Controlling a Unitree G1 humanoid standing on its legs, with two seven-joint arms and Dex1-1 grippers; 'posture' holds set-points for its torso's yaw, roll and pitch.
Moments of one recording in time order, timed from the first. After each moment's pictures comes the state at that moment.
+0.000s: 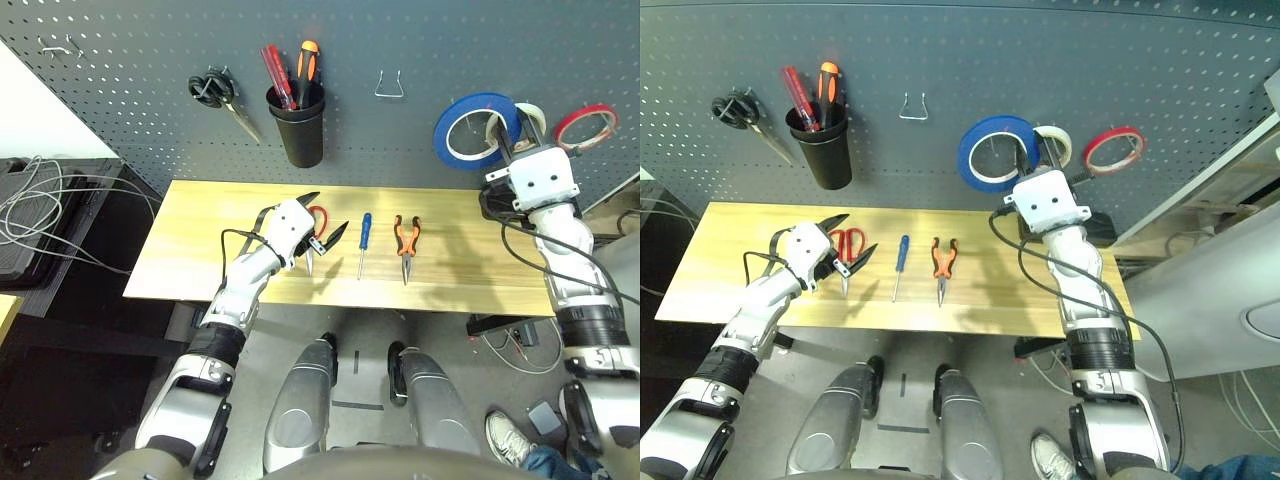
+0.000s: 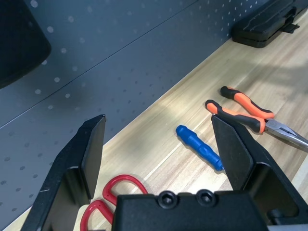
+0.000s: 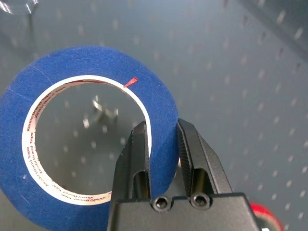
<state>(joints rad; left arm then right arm) -0.41 0.30 -0.12 0.53 0.04 -0.38 -0.49 -0.51 -0.45 -0.06 0.37 -0.25 -0.38 0.01</state>
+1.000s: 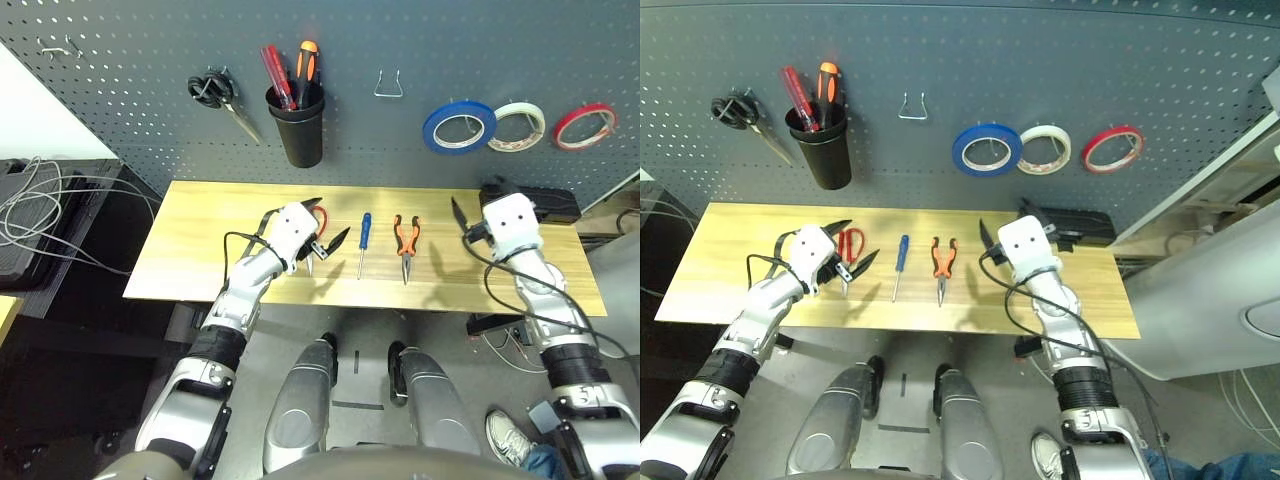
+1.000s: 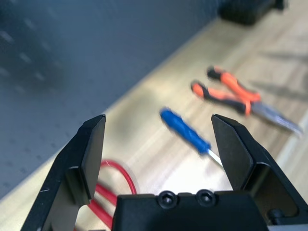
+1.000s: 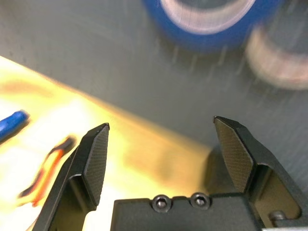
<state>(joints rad) -0.42 0.29 -0.18 0.57 0.09 -0.25 -0.50 -0.31 -0.28 -0.04 0.39 -0.04 -0.06 0.23</state>
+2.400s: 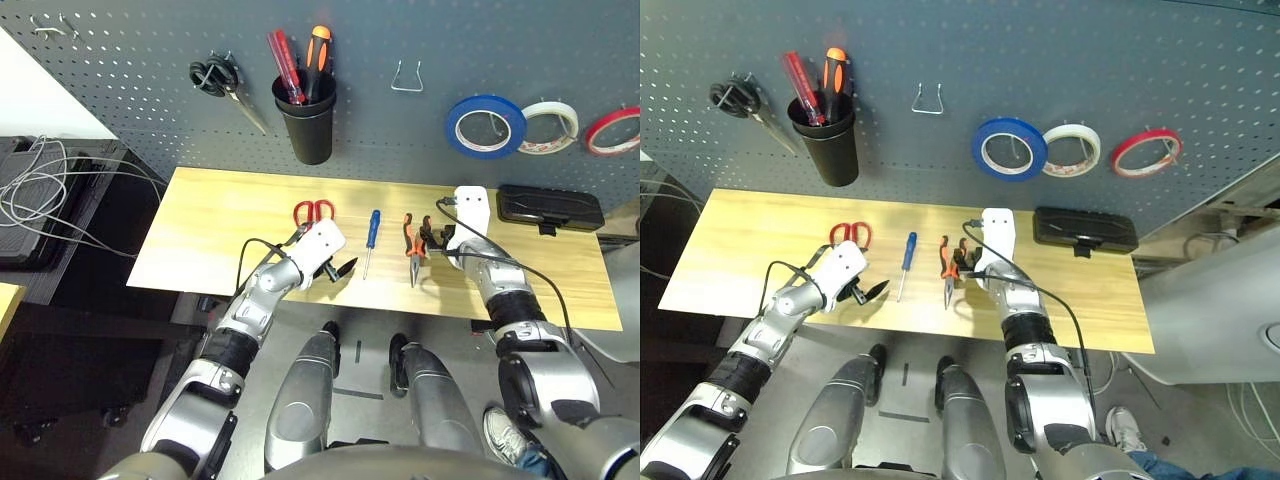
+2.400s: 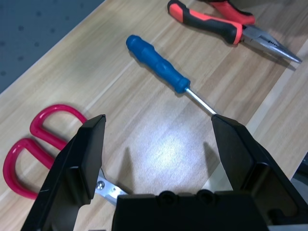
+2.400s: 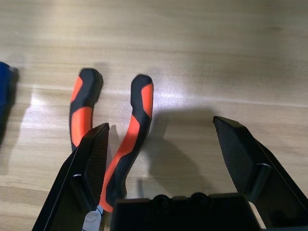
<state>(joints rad) -0.37 0.28 -0.25 0.45 0.19 -0.06 -0.51 -0.64 -0.17 -0.12 0.76 0.07 0.45 0.13</state>
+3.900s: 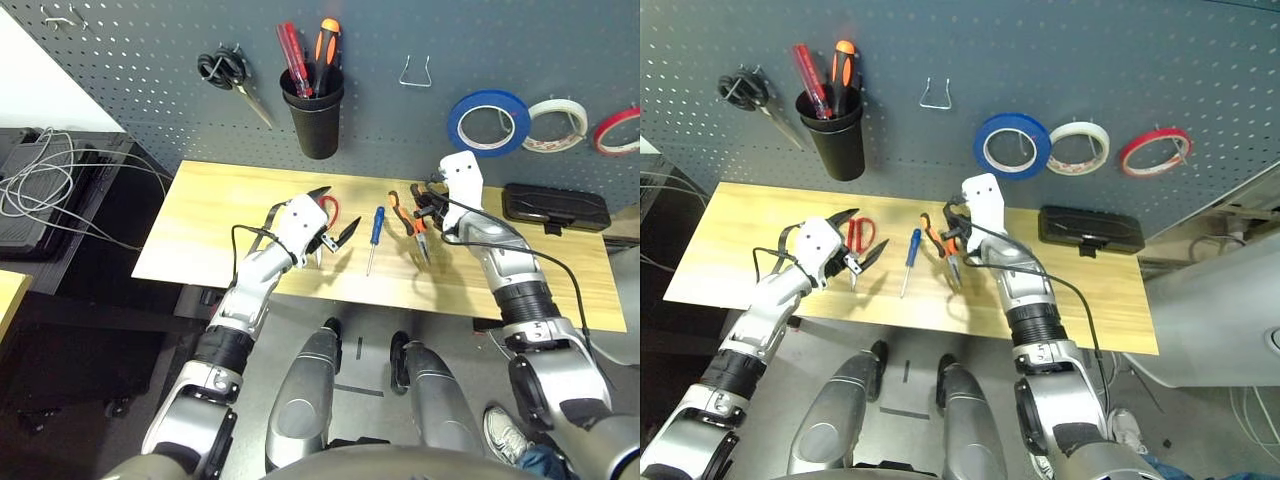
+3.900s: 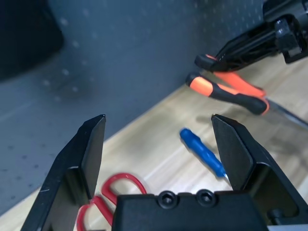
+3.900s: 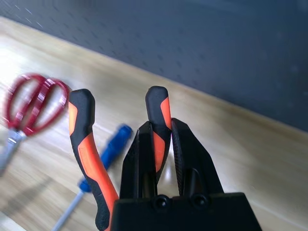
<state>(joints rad) -0.40 0.26 -0.13 0.34 0.02 -0.26 -0.46 -0.63 -0.21 0.02 0.39 0.06 0.41 0.39</state>
